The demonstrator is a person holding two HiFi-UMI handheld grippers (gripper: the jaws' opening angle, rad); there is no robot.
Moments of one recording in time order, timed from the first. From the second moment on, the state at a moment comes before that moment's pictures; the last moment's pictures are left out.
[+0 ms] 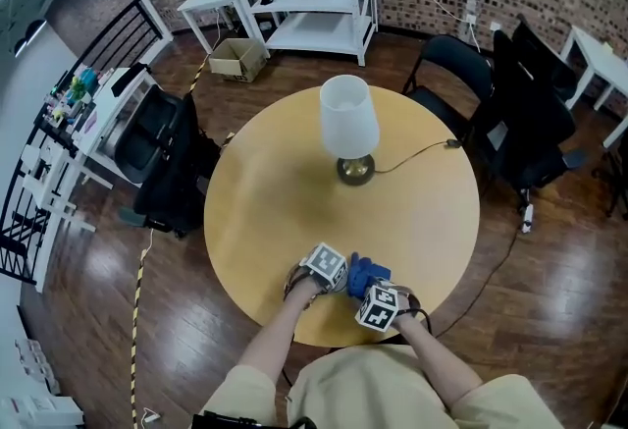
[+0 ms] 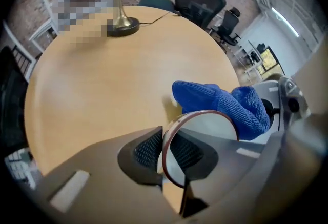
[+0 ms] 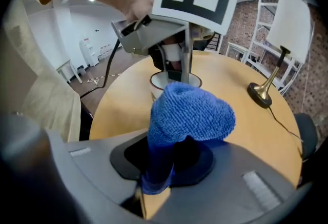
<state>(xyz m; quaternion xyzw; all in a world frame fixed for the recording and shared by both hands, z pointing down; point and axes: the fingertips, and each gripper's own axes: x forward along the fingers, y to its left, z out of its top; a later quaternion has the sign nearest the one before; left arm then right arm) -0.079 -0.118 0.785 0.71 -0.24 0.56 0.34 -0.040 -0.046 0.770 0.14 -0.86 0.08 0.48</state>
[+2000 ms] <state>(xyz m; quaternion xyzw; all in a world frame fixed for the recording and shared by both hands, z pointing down) -0.130 -0.076 0.806 0.42 -0.40 0.07 0.81 -0.078 -0.019 0.758 0.00 -0.89 0.08 0.45</state>
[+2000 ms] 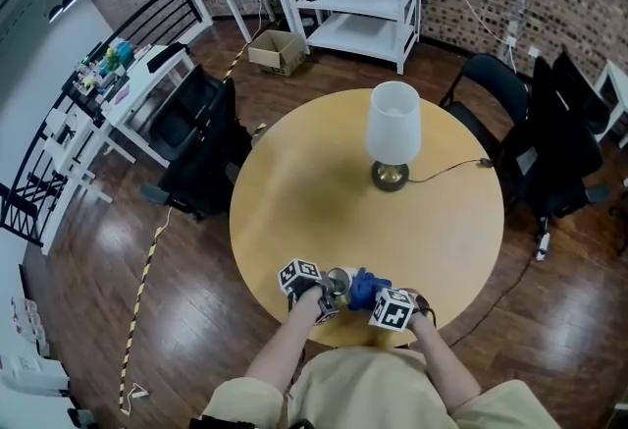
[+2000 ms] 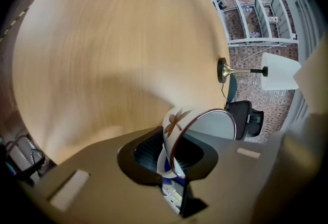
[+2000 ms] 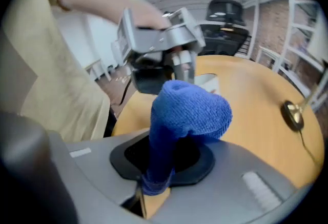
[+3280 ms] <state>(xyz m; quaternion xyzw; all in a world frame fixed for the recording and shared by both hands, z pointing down) -0.121 -0.101 0.750 0.64 -0.42 0.27 0.59 0.023 -0.066 0.728 0.21 -0.90 0.21 0.32</state>
